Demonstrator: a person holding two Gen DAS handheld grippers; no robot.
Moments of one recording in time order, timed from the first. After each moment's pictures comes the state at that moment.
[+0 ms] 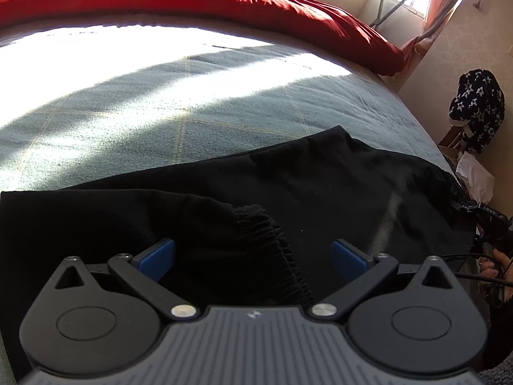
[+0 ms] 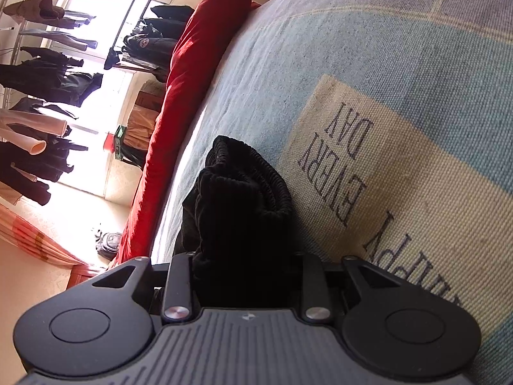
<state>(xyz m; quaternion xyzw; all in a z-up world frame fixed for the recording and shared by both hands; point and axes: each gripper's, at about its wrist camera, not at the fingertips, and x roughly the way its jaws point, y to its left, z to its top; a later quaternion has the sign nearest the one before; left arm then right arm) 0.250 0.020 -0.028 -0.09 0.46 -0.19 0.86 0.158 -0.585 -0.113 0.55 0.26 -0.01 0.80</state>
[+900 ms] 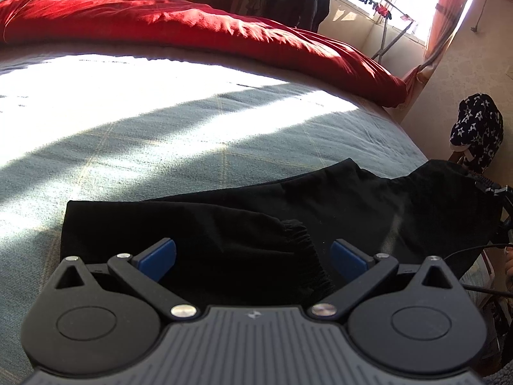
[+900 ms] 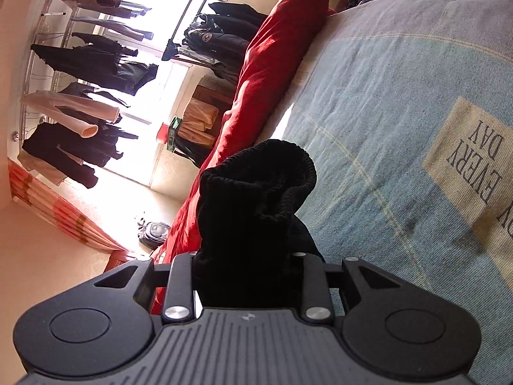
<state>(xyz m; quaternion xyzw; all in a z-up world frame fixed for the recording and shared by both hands) 0.219 0.071 -0.004 -0.09 0.40 -0.17 0.89 0.172 -0.532 -0.016 0.53 0.21 0.08 0.82</state>
